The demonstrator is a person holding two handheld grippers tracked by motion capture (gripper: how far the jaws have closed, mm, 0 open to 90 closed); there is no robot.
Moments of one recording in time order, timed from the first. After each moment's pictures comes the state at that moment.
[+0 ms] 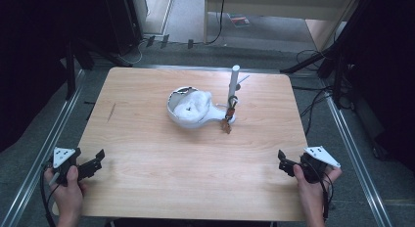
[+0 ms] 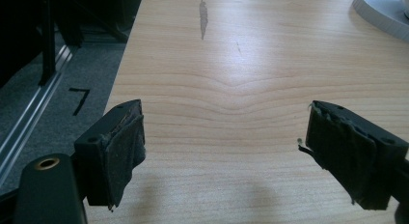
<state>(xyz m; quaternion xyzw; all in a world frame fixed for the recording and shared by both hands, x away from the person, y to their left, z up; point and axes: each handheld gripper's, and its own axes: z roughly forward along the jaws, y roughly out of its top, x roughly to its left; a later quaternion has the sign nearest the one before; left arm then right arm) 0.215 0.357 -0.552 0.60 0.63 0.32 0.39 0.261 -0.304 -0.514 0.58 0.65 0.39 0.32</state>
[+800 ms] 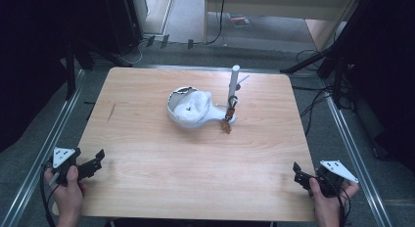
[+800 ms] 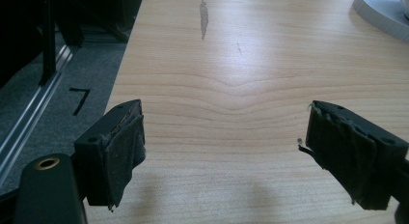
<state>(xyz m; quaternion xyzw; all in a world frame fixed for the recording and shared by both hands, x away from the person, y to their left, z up) 0.215 0.357 -0.552 0.59 0.63 0.32 0.39 0.232 -0.347 -0.531 0.60 0.64 0.36 0.32</state>
